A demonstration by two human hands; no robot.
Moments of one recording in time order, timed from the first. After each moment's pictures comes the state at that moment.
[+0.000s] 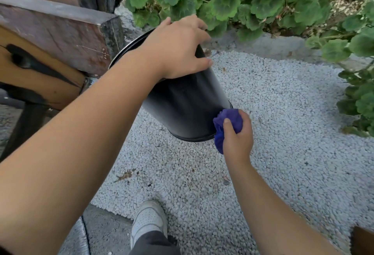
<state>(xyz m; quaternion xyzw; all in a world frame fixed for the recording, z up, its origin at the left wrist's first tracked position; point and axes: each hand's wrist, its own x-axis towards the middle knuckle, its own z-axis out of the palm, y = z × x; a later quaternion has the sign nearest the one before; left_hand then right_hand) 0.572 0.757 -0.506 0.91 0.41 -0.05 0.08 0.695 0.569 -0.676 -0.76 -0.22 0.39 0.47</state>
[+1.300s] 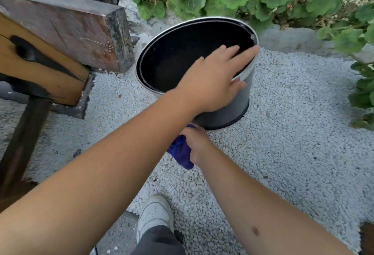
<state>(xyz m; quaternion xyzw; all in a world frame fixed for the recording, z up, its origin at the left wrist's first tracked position) 0.596 0.686 -0.552 0.90 0.39 0.03 0.17 0.593 0.591 -0.692 -0.61 -0.03 0.71 0.34</state>
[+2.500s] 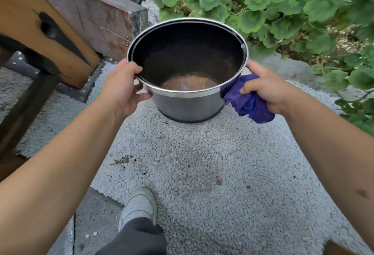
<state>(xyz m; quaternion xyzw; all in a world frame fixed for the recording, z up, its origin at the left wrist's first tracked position) 0.442 0.677 -0.554 0.24 0.62 0.46 0.59 0.767 0.690 -0.573 -0.57 -0.44 0.64 0.28</state>
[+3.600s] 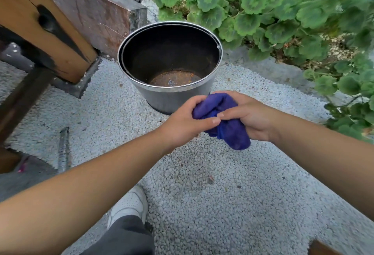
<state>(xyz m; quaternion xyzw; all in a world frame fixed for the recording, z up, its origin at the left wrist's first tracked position) 0.551 0.596 -0.562 0.47 0.52 0.27 0.66 0.741 0.627 -0.551 -0.48 -0.35 0.78 0.22</state>
